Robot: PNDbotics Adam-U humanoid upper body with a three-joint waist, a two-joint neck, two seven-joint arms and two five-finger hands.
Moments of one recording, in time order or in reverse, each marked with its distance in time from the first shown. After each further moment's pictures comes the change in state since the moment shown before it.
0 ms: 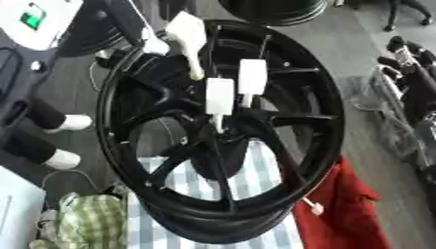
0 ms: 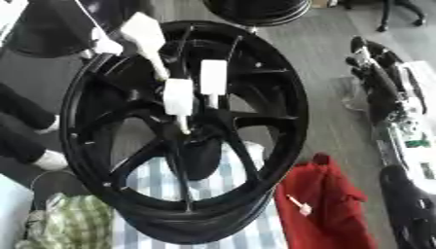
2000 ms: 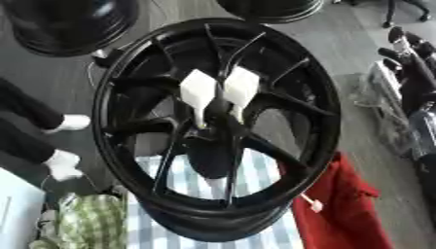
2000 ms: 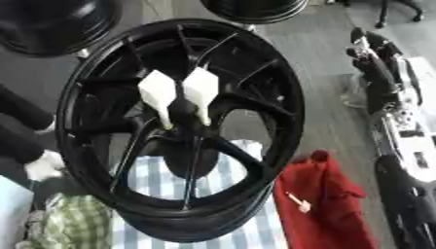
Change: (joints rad) left arm 0.657 0.412 0.358 -0.104 0.042 0.187 0.252; right arm 0.008 -0.018 -0.040 -0.001 -0.004 -0.013 -0.038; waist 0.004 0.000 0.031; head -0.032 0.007
